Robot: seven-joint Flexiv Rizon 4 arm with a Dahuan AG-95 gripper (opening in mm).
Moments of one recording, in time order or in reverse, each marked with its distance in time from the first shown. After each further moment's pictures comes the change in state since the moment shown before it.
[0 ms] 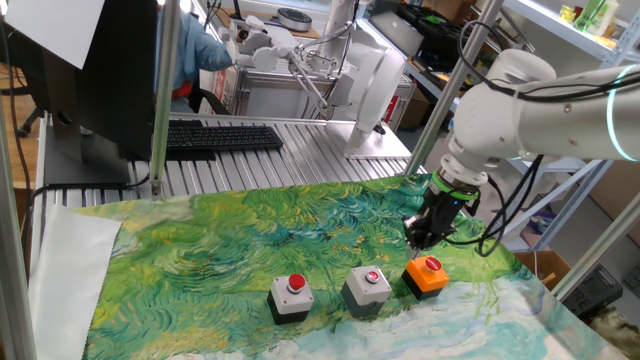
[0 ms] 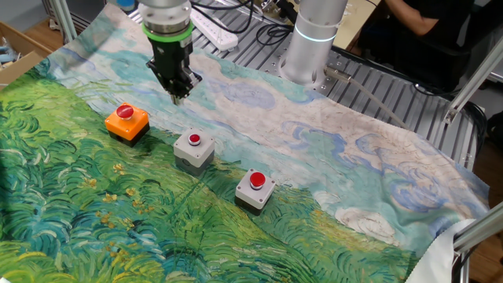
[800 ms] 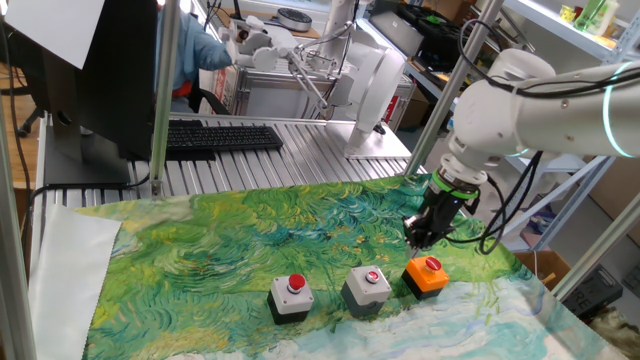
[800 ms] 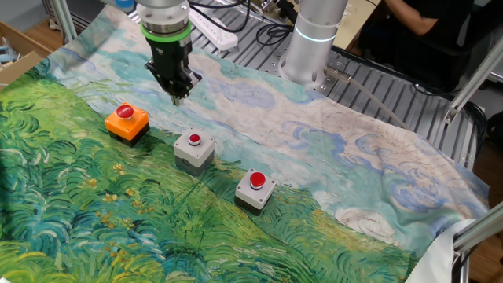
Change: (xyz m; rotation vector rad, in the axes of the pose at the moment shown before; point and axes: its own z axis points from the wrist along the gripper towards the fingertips) arm -0.003 0.000 0.001 -0.004 -0.004 -0.008
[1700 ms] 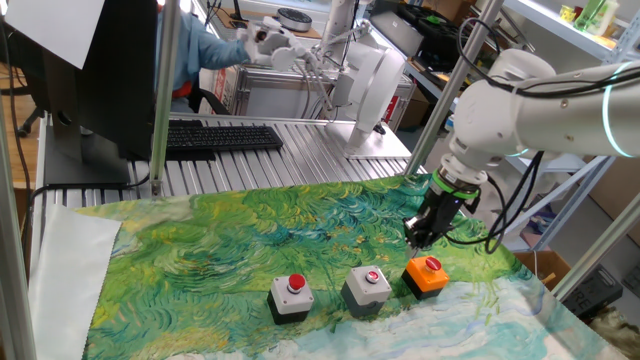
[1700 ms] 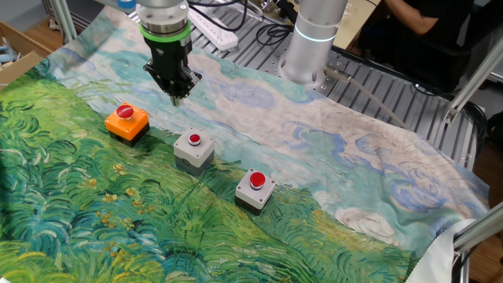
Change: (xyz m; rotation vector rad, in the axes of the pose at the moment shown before) arm 0.000 0.000 0.000 -0.007 -0.009 -0.109
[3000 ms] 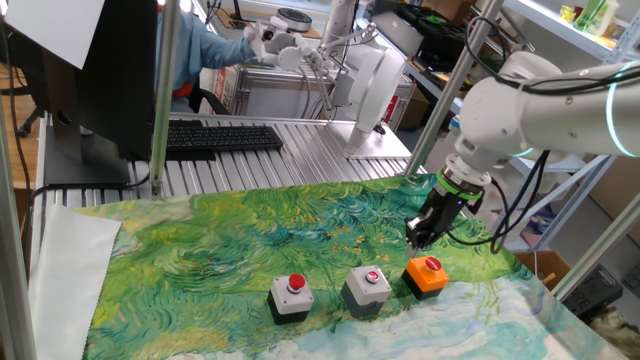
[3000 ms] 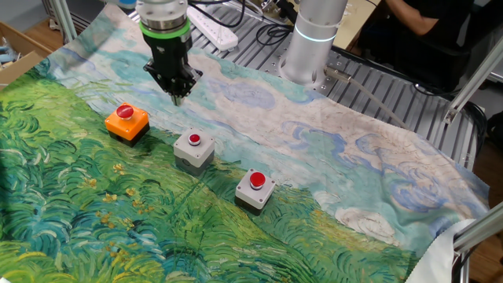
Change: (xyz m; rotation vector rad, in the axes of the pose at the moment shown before) arm 0.004 0.004 -0.002 -0.025 -0.017 -0.031
